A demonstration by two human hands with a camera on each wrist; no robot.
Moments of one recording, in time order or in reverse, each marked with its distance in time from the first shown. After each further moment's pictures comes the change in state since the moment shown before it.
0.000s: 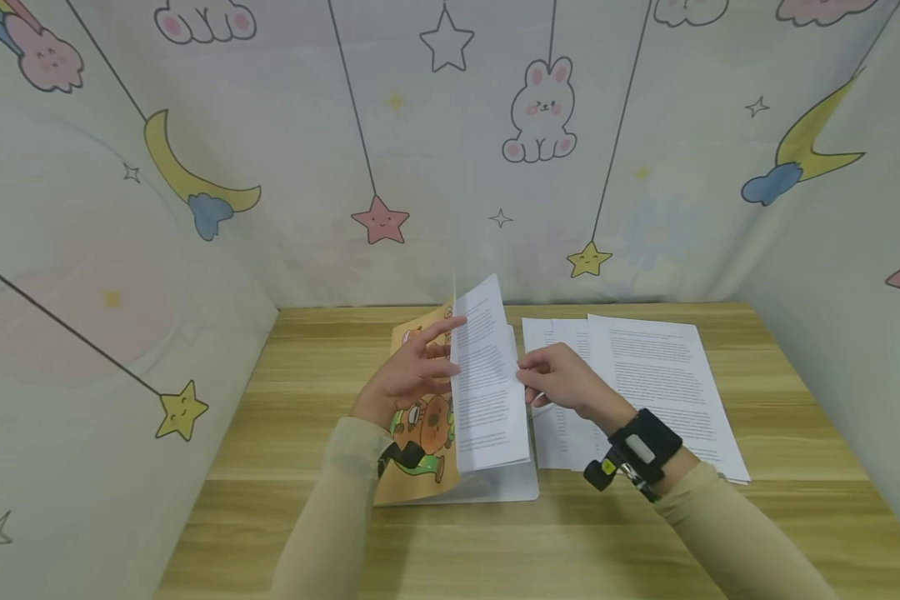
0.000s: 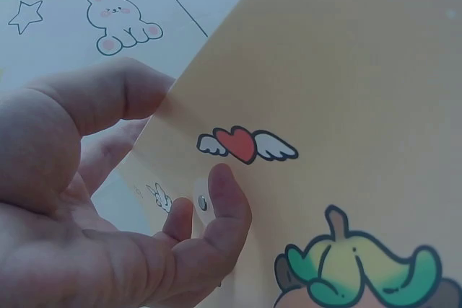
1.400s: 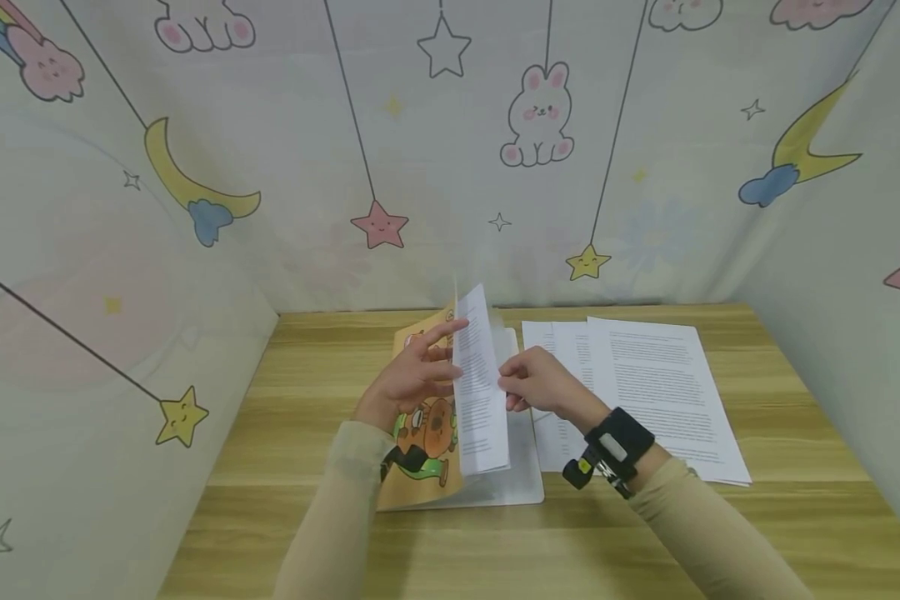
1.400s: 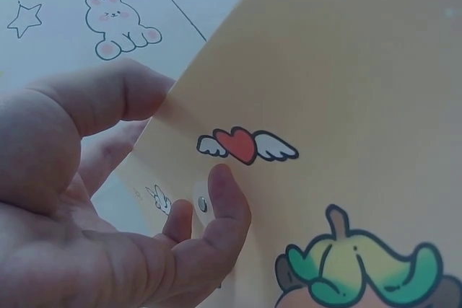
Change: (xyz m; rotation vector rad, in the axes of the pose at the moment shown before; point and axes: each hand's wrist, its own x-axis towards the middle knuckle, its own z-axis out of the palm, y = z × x) left_hand 0.001 0.001 0.004 0.010 0.000 0.005; right_hand 0.016 -0.011 0.020 -0.029 -0.026 0.025
